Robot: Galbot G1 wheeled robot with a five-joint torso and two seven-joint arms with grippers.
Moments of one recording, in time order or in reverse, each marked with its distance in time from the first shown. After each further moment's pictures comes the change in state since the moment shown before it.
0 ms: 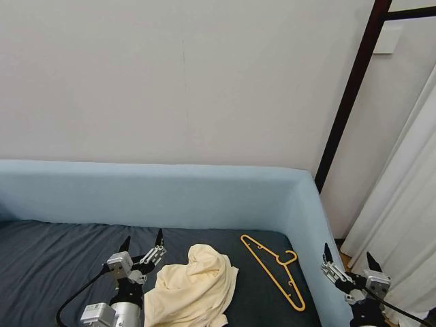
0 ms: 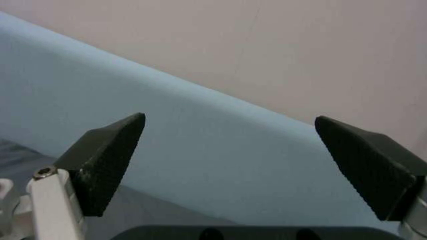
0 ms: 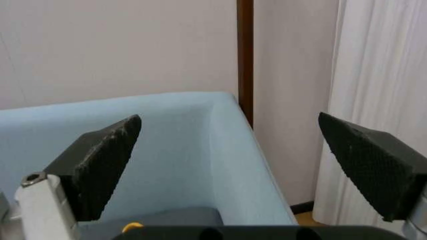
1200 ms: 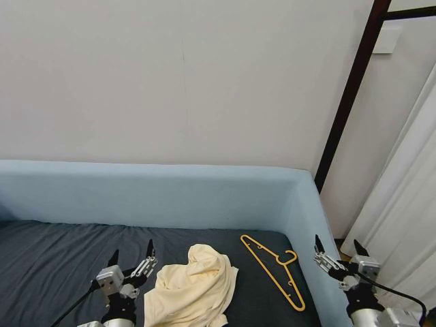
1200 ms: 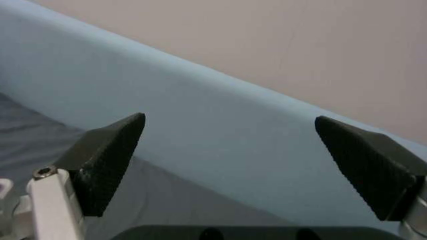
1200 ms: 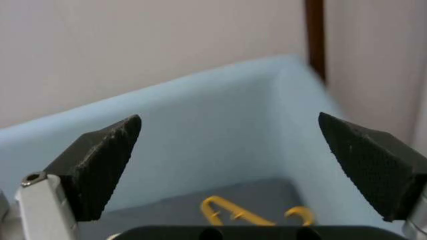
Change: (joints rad) left arm 0.143 -0.074 -0.042 -0.045 0.091 -0.046 -0.079; right arm 0.189 -0.238 -0.086 0.000 0.522 -0.135 0.015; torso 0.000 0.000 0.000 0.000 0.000
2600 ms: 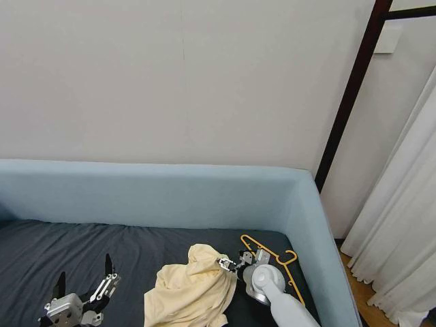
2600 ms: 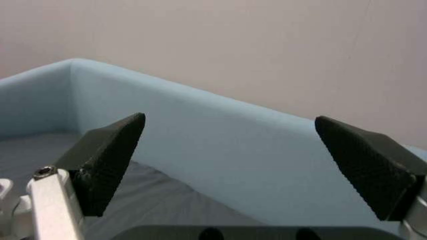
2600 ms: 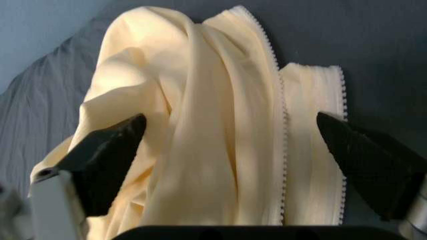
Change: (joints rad) left arm 0.139 -0.102 -0.083 -0.066 0.182 -0.136 -0.043; right arm 0.727 0.417 -0.406 -1.056 0.364 -0.433 -0.011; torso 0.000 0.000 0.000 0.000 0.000
